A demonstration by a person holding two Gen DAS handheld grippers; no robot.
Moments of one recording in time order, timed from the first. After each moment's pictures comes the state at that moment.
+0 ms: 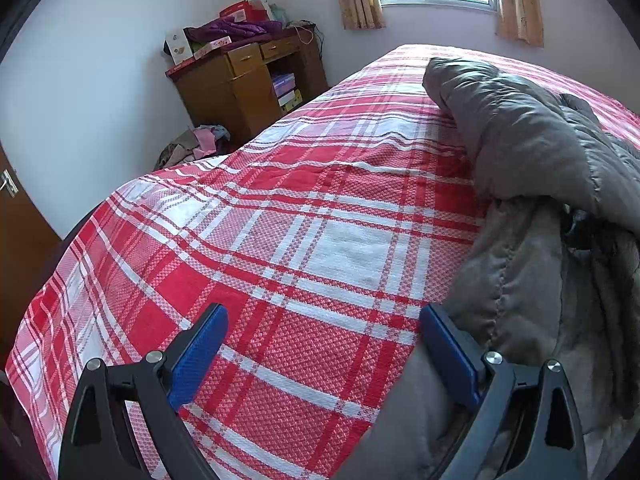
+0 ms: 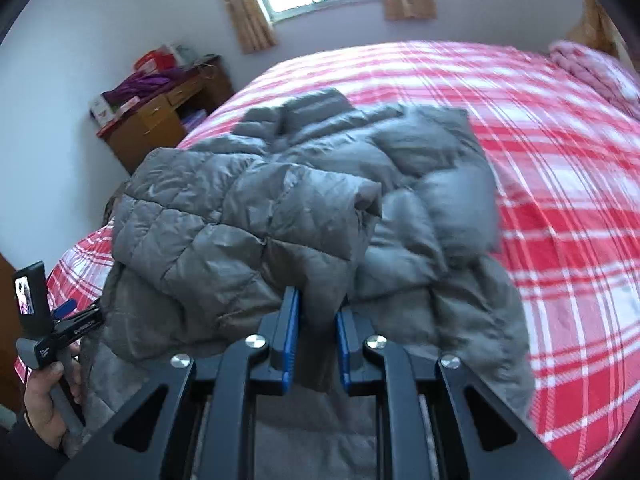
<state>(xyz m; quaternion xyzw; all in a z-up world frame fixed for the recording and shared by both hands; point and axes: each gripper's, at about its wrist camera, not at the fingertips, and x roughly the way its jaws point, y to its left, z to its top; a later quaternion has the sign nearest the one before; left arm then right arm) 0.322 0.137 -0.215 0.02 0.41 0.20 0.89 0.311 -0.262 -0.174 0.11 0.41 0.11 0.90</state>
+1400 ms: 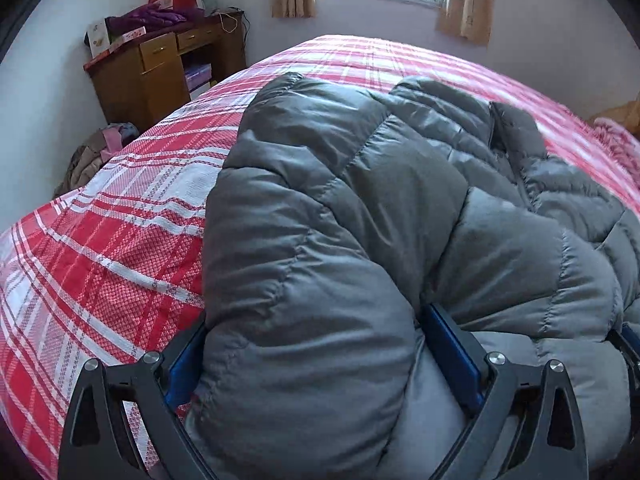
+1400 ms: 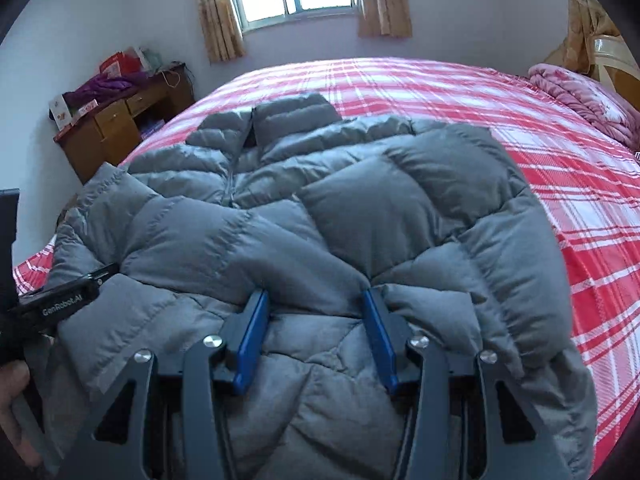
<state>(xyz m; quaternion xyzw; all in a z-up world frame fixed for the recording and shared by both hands) 0.459 0.042 -0.218 -0.03 0.43 0.06 0.90 0.382 -0.220 -0.201 0.07 0.38 0.03 0.92</state>
